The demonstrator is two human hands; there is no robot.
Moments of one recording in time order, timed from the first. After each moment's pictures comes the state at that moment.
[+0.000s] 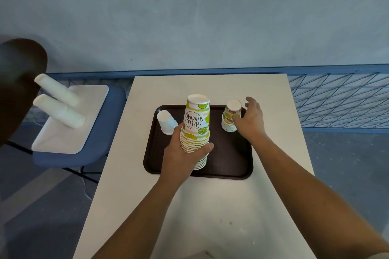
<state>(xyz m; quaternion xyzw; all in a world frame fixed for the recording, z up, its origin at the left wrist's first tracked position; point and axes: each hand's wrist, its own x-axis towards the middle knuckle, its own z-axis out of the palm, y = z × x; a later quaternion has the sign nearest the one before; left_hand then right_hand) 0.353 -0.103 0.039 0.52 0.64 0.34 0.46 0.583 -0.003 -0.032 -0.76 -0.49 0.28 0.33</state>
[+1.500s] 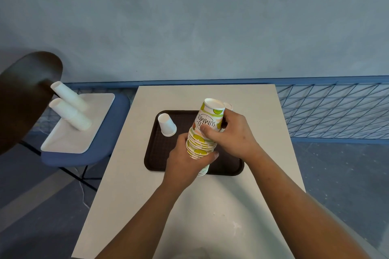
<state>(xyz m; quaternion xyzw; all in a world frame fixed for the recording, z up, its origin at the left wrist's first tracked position) 0.372 -0.160 0.071 0.57 0.65 0.30 0.41 0.539 -0.128 0.118 -0.55 -0.60 0.40 0.42</state>
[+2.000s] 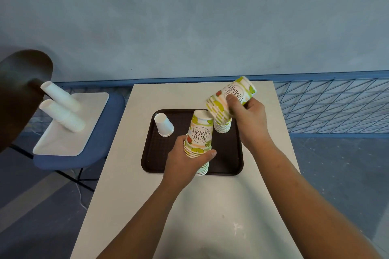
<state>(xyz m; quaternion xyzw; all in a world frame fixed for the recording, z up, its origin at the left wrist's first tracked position) 0.370 -0.148 0.063 0.53 0.65 0.29 0.46 0.560 -0.094 0.113 -0.55 -0.33 0.49 0.59</state>
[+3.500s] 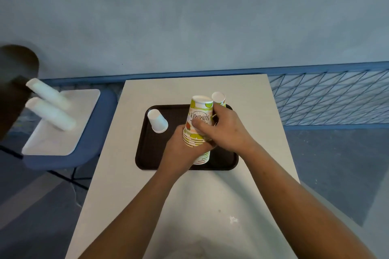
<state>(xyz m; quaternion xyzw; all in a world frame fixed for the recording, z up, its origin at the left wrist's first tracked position) 0.379 -0.130 0.072 0.54 0.60 0.30 0.51 0.541 -0.109 0.104 -0.60 -0.60 0.39 0.36</state>
